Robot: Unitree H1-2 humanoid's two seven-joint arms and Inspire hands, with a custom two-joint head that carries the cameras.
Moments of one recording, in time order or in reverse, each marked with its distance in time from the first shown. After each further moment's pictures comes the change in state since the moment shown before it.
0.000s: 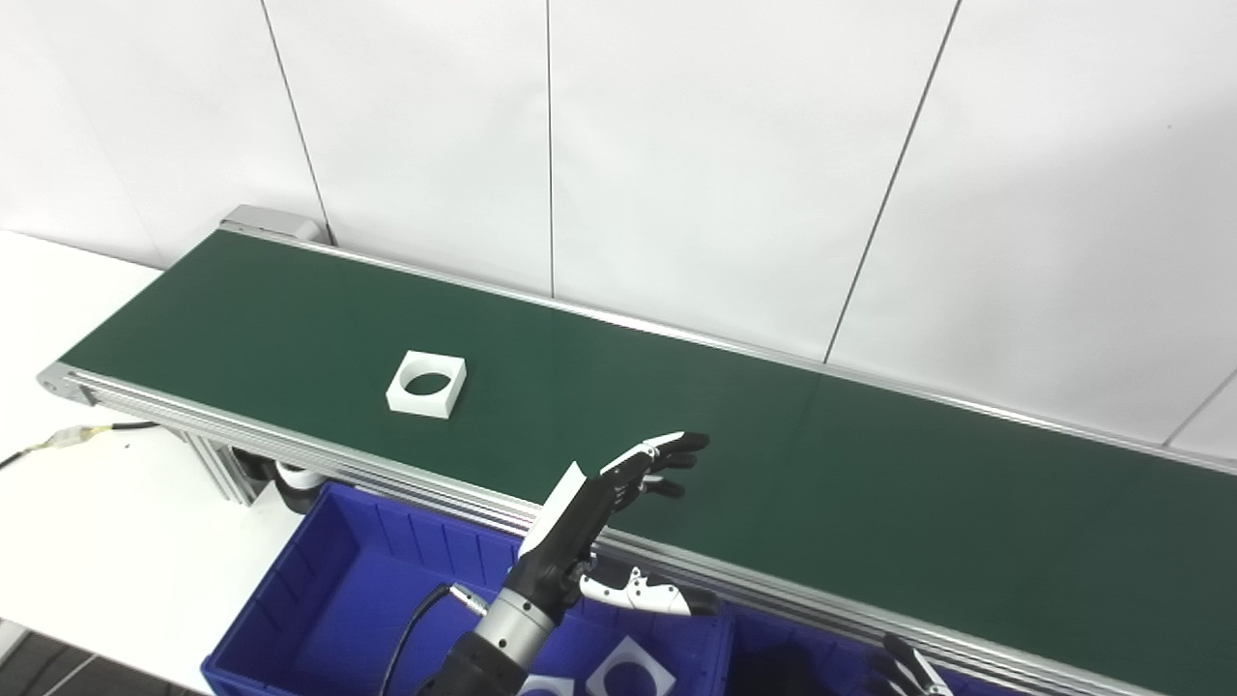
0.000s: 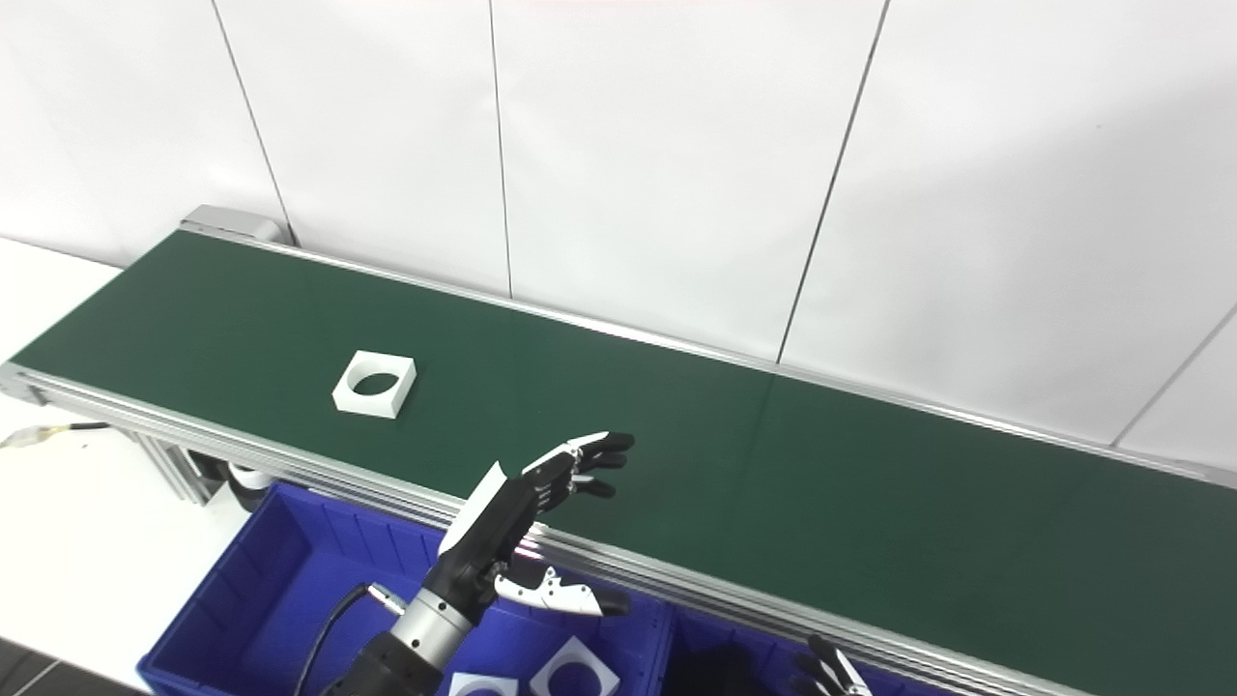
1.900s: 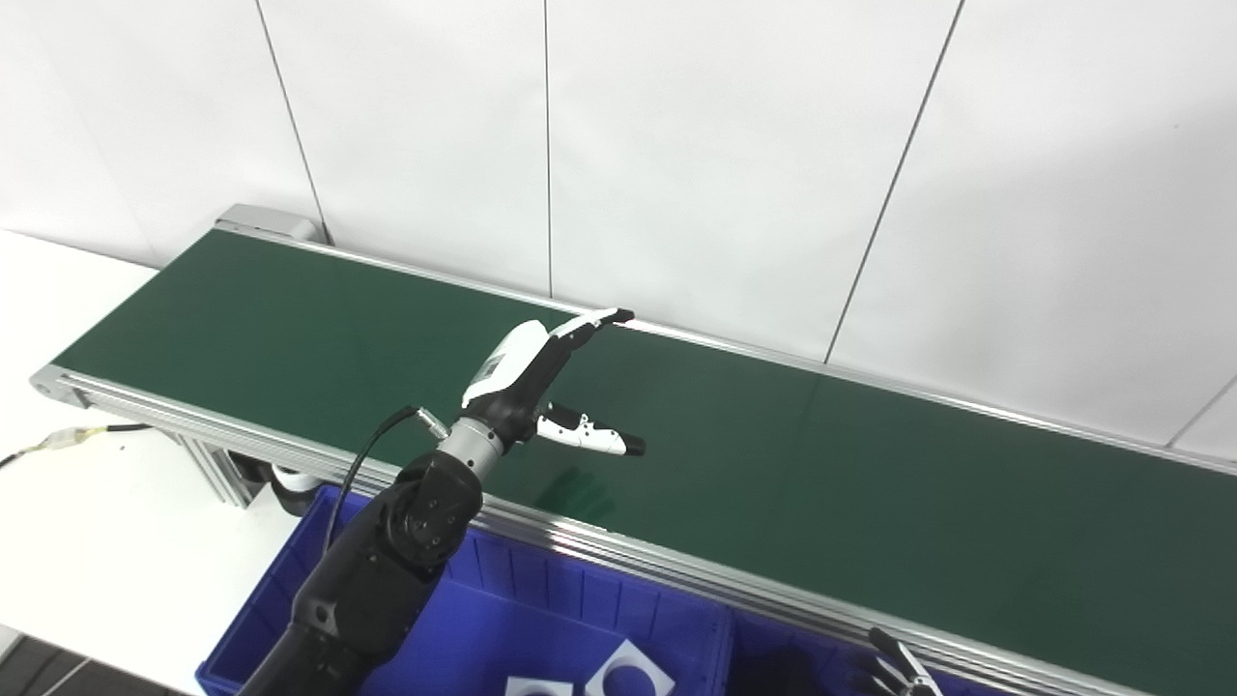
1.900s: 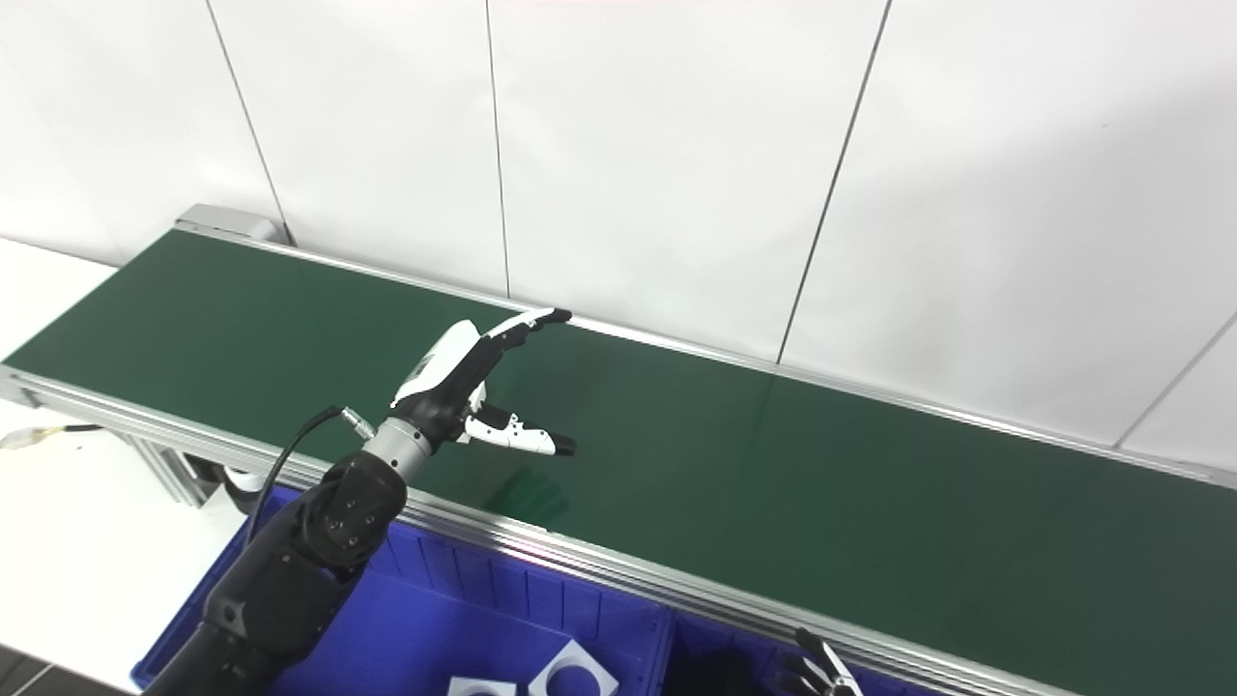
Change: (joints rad) left arm -0.351 0.253 0.046 0.255 0.256 0.200 0.061; right arm -0.037 -0.024 0.057 0.051 0.011 -0.001 -0.043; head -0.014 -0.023
